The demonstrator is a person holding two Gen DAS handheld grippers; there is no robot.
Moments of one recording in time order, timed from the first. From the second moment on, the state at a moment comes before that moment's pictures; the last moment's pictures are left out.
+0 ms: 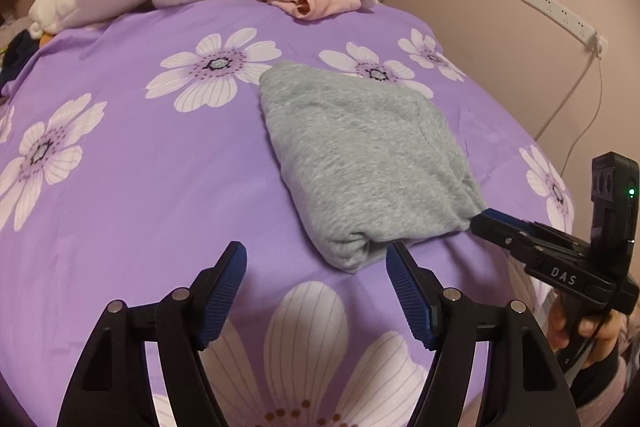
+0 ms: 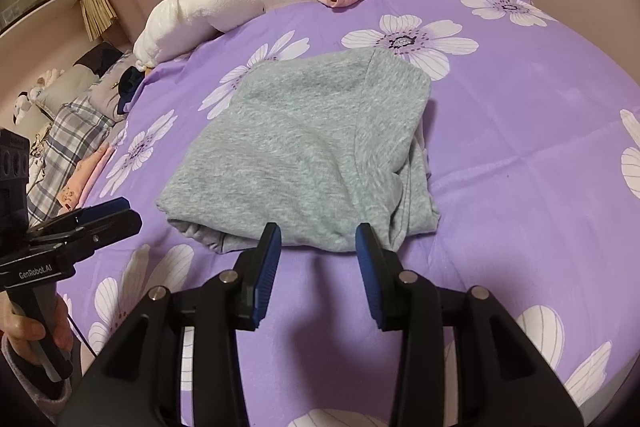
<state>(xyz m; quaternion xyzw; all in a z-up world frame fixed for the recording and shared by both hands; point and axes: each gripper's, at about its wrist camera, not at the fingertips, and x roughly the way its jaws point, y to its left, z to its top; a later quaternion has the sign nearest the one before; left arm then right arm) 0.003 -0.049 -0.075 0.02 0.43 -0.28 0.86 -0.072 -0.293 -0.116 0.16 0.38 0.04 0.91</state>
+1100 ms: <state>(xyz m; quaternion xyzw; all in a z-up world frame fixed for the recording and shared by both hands) 0.050 -0.042 -0.106 -0.12 0.52 -0.31 0.79 -0.048 -0.366 -0.134 0.36 0.39 0.05 0.85</state>
